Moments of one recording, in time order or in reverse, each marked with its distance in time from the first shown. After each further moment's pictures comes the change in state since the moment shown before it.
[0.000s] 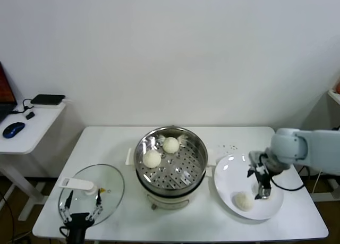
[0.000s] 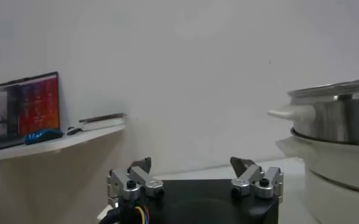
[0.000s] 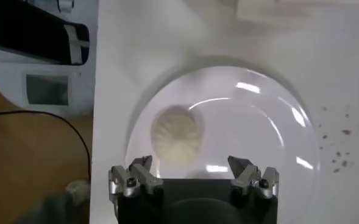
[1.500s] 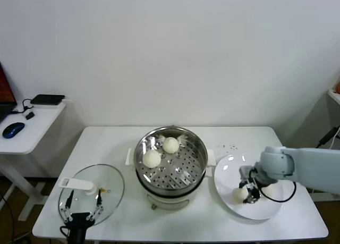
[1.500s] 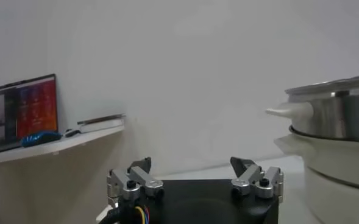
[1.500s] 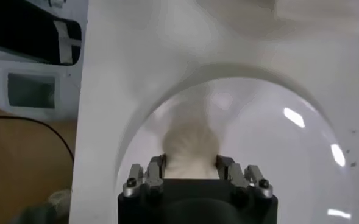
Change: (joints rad) left arm -0.003 0.000 0.000 0.006 0.016 -0.008 -0.001; right arm -0.076 0.030 0.090 -0.019 -0.085 0.067 0.016
